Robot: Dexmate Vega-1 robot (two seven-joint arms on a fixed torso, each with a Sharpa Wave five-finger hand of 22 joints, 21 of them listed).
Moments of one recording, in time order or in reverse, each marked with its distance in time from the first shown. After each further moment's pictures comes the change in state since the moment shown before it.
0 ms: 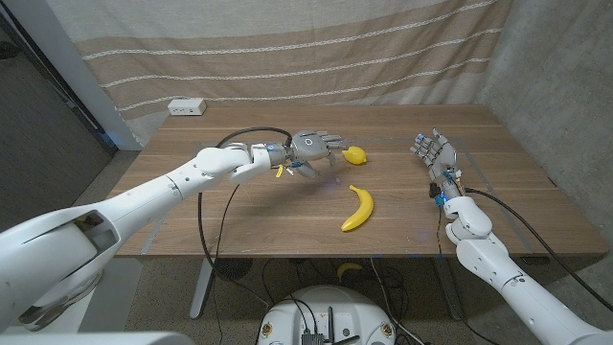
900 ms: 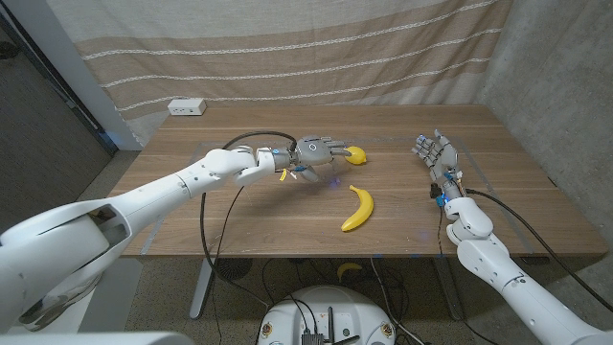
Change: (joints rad) left arm -0.051 -0.042 0.077 0.091 0.028 -0.010 0.055; left_hand 0.013 0.013 -0.014 0.003 0.000 0.013 -0.002 0.000 0.002 0.011 0.000 0.000 0.000 0.009 -0.002 0.000 0.000 0.003 0.003 -0.017 0.005; right arm -0.006 0.000 0.006 0.002 0.006 -0.001 -0.003; right_hand 0.000 0.000 -0.004 -0.004 0.000 0.000 0.000 0.000 0.000 0.007 0.004 -0.008 0.000 0.000 0.000 -0.007 0.000 0.007 -0.007 -0.015 0.000
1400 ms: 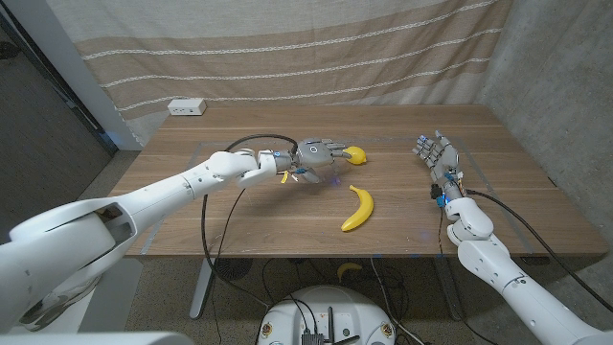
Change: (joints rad) left arm -0.017 -0.020 0.037 0.049 0.008 0.017 0.047; left_hand 0.012 0.012 -0.011 0.003 -0.004 0.012 -0.002 0.000 0.000 0.014 -0.003 0.000 0.000 0.009 -0.002 0.000 0.000 0.009 -0.002 -0.004 0.000; right arm -0.003 0.000 0.002 0.001 0.002 0.000 -0.002; right_hand 0.000 0.000 -0.004 0.004 0.000 0.000 0.000 -0.006 0.000 0.000 0.000 0.000 0.000 0.004 0.004 -0.004 0.000 0.000 0.000 -0.004 0.000
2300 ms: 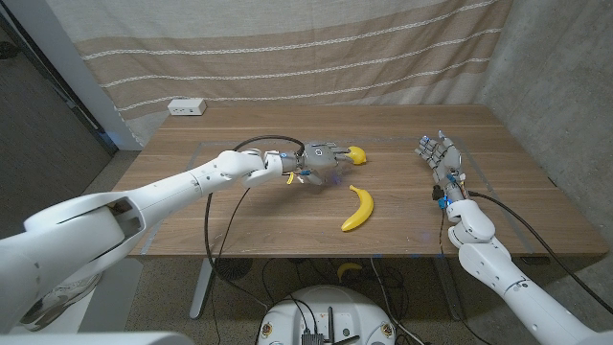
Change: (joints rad) left arm -0.049 -0.036 0.064 0.033 0.010 0.006 -0.056; left_hand 0.027 0.027 -0.014 0.005 0.000 -0.033 0.003 -0.019 0.000 -0.002 0.013 -0.005 0.000 -0.007 0.007 -0.004 0.000 0.004 0.004 -0.019 0.000; right arm -0.020 0.002 0.010 -0.012 -0.007 0.022 -0.013; right_hand 0.000 0.000 -0.004 0.004 0.000 0.000 0.000 -0.004 0.000 0.000 0.000 -0.009 0.000 0.004 0.004 -0.007 0.002 0.007 0.007 -0.015 0.006
